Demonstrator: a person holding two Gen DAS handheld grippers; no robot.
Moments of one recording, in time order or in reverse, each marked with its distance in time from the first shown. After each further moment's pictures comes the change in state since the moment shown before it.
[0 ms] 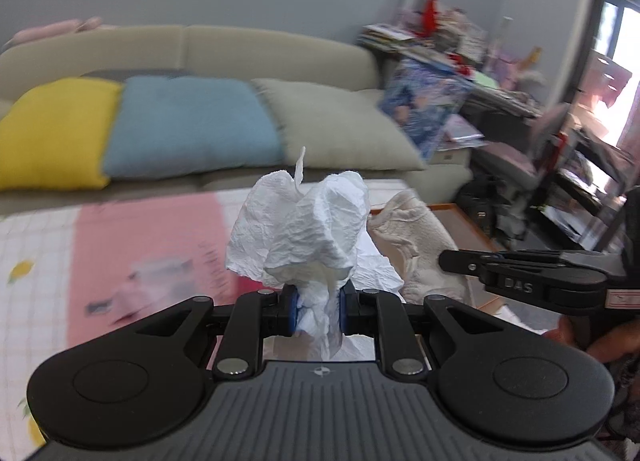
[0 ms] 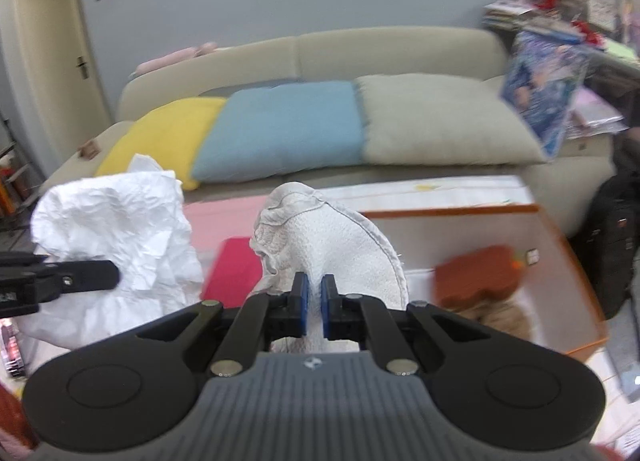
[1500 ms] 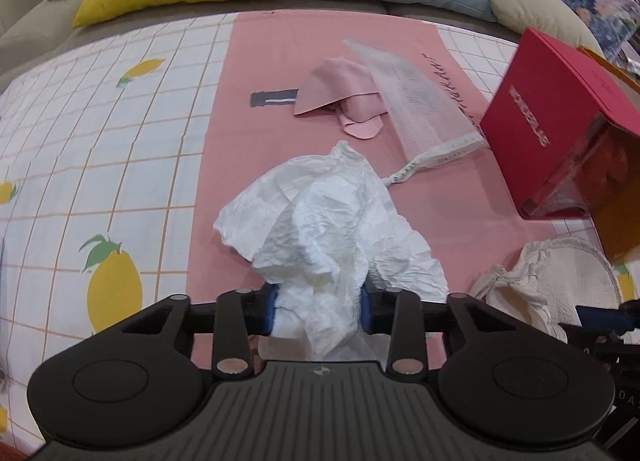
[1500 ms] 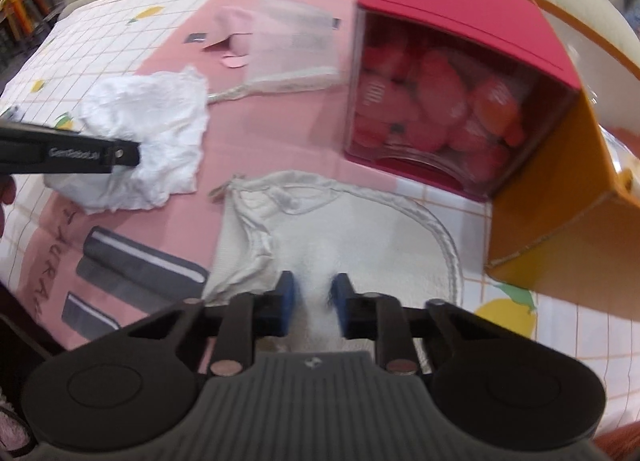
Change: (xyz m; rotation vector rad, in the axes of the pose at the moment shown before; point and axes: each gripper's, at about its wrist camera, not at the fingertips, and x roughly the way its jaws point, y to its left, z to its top) left arm 0.056 0.155 -0.145 -0.179 0.331 0.385; right arm 0.121 0.132 -0.140 -0.287 0.481 0.068
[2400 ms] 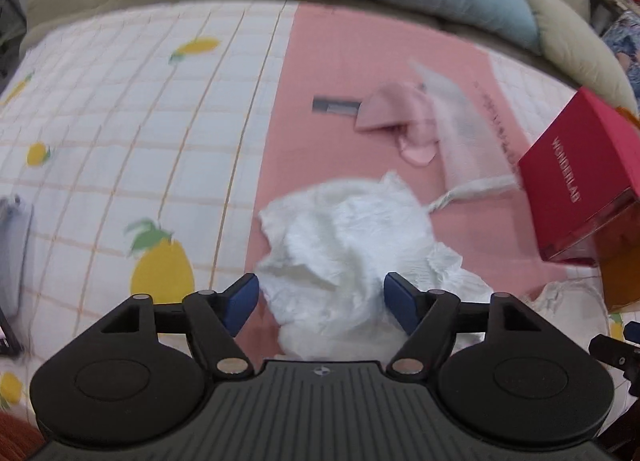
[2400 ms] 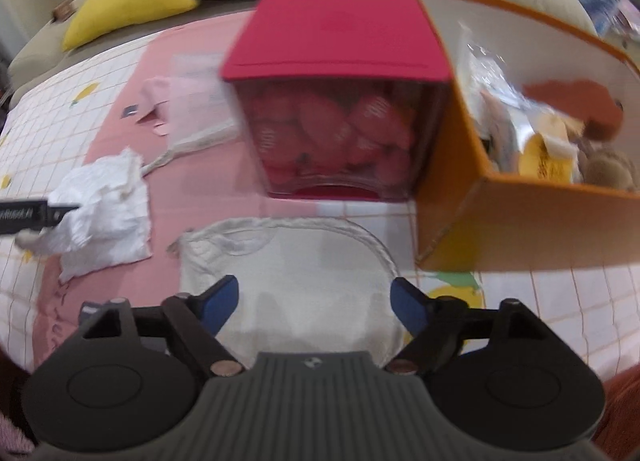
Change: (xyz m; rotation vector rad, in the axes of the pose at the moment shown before) left arm -0.007 0.041 0.014 -0.184 0.072 0.020; right arm -0.024 -0.053 0.004 0.285 -0.041 -0.046
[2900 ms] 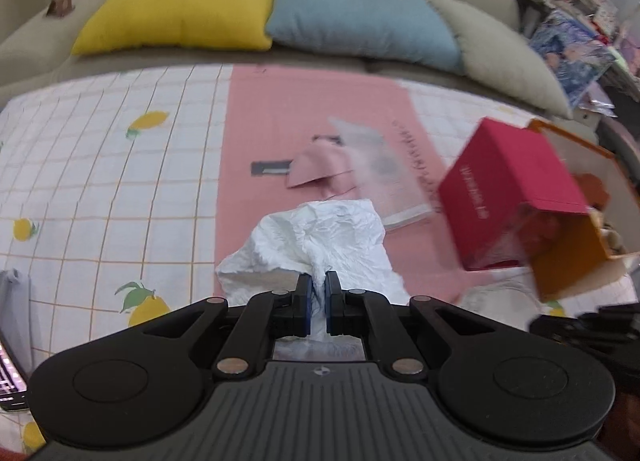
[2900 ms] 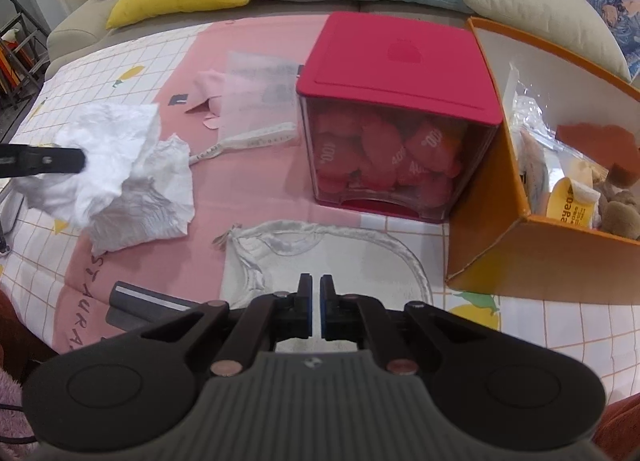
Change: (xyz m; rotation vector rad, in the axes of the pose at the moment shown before) left arm -0.050 -0.015 0.017 0.139 -0.121 -0.130; right arm -0.016 0.025 0.002 -0.138 -0.015 0.057
